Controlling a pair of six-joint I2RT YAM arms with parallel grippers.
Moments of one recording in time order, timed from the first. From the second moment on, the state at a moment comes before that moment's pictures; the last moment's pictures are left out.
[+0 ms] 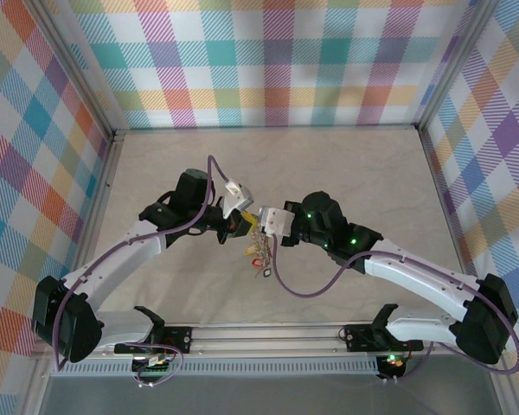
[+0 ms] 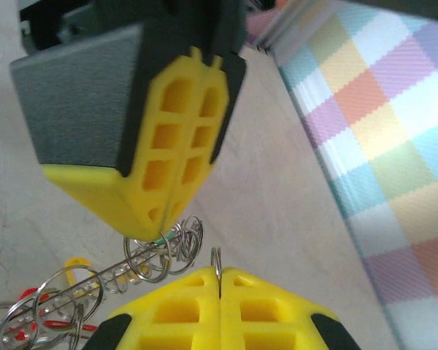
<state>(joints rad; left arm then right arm) -0.54 1.25 1.00 -0.47 0.71 0.25 0.88 1.16 0.85 -0.10 -0.09 -0.76</state>
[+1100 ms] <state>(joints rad) -0.49 1.30 1.10 -0.64 0.77 0.17 0.88 1.13 0.96 -0.32 -0.19 -1.30</state>
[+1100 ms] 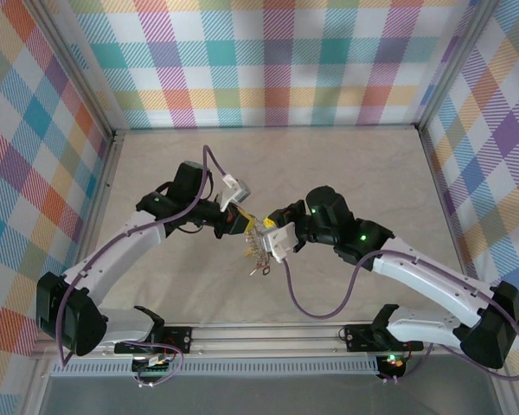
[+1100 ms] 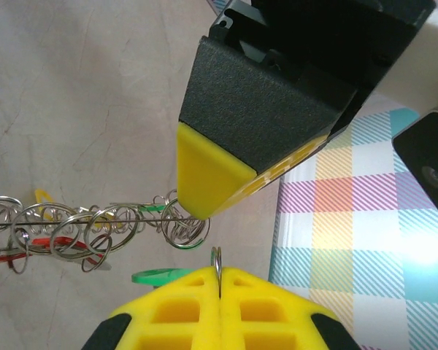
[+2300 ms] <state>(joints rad) -0.48 1.35 1.14 -0.66 0.82 0.11 0.89 1.26 1.06 -0.40 -0.14 -1.37</state>
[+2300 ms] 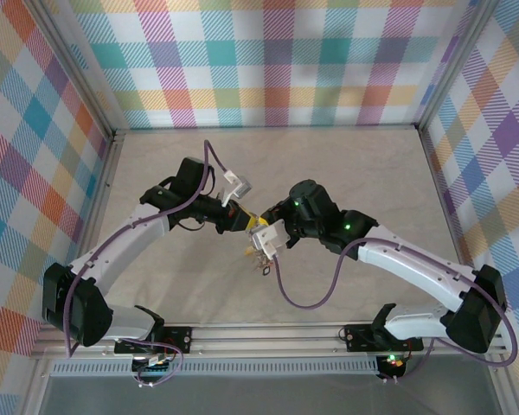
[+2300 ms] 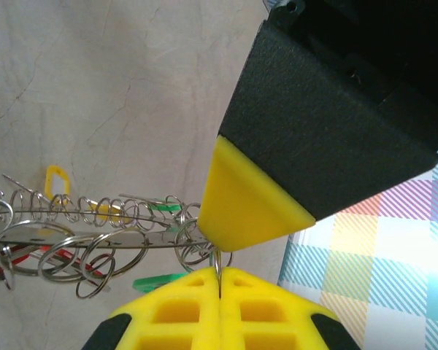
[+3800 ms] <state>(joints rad) -0.47 1.37 1.16 -0.66 0.84 0.10 0.89 1.27 1.09 -0.40 -0.08 -1.34</state>
